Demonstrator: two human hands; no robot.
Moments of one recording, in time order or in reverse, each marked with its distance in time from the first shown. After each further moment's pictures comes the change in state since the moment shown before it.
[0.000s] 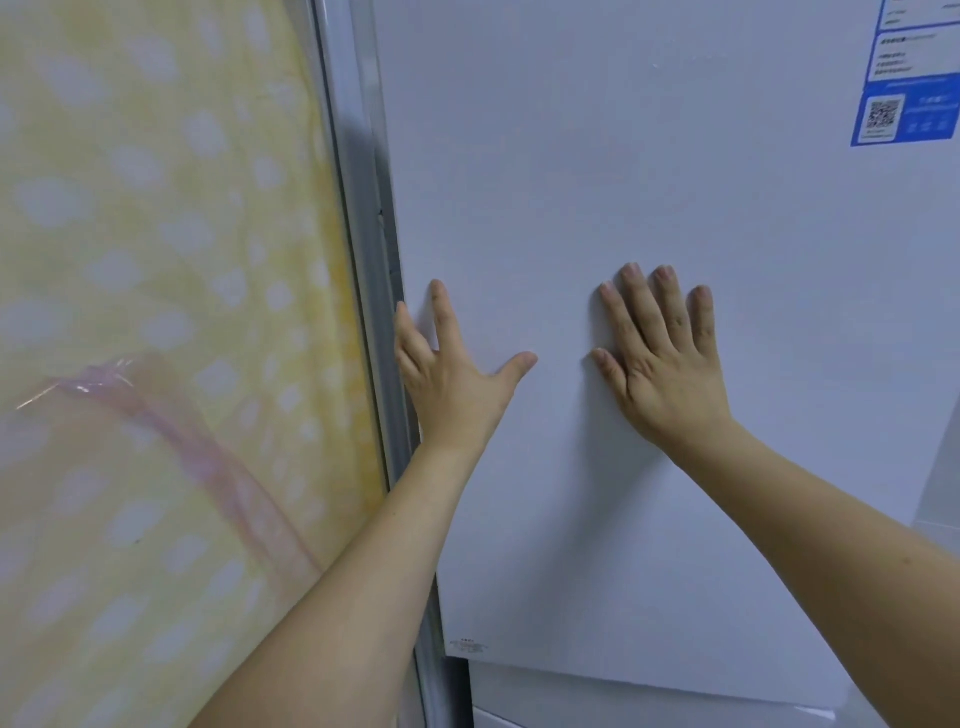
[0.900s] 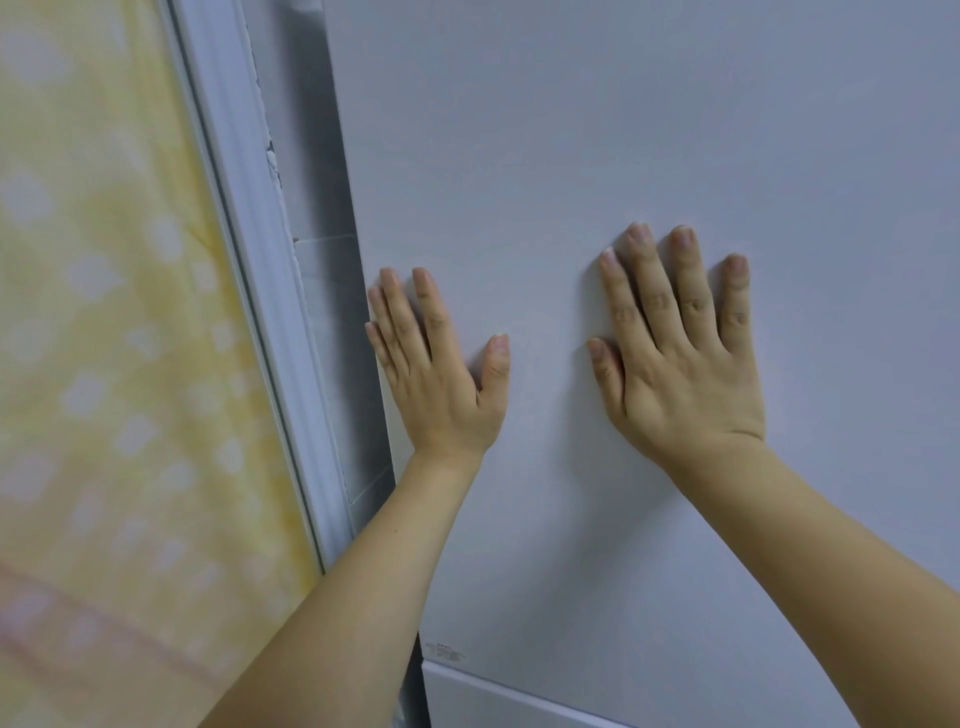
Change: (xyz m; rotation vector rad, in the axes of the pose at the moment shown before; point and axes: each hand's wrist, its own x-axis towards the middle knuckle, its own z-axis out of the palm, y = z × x) left_hand 0.046 -0.057 0.123 0.117 0.278 0.352; right_hand 0.002 0.003 0.052 -0.157 -0.016 0.025
